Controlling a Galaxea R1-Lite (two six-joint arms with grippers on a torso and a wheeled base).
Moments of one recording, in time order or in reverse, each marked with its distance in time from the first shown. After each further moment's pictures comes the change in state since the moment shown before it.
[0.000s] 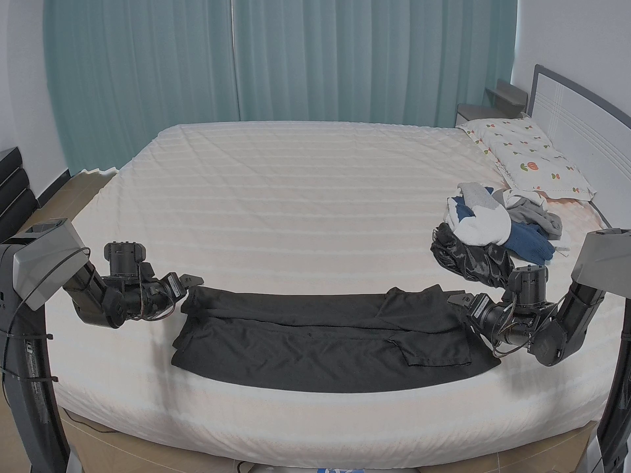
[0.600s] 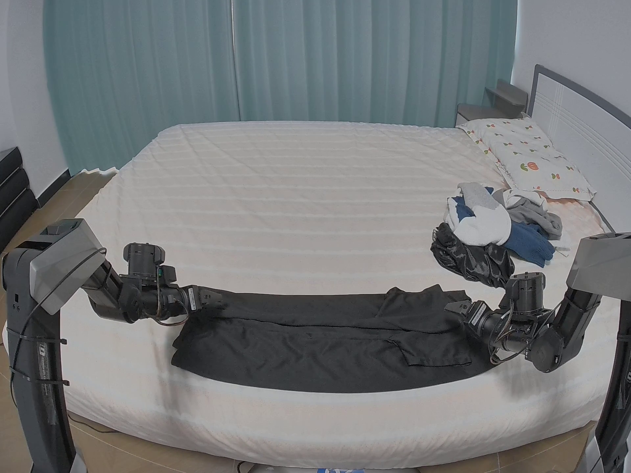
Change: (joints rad) left arm -0.052 0.065 -0.124 0.176 -0.007 0.302; right arm 0.012 0.026 0.031 -0.040 0.007 0.007
